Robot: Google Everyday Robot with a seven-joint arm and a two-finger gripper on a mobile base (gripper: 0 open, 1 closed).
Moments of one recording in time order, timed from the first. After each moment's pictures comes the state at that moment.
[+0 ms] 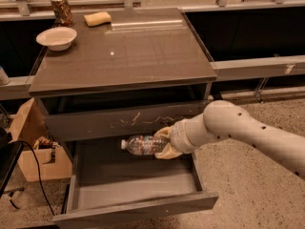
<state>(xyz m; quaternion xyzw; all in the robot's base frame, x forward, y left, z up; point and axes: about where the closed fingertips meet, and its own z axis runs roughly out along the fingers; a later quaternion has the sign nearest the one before) 0.527 -0.040 0.644 -0.71 0.61 0.13 0.33</state>
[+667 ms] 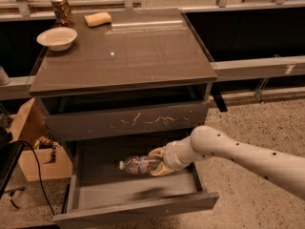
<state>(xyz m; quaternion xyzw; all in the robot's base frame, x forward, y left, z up) 0.528 -0.021 0.524 -0.73 0.58 0.16 0.32</state>
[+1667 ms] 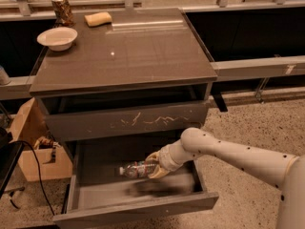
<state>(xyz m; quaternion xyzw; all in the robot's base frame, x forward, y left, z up) 0.549 -0.011 0.446 -0.74 0.58 0.19 0.28</state>
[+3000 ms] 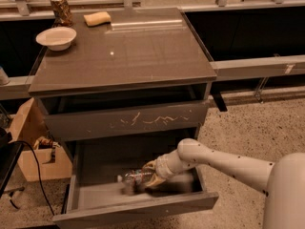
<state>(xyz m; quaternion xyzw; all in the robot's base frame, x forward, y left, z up) 0.545 0.005 0.387 -0.74 0.57 0.22 0.29</state>
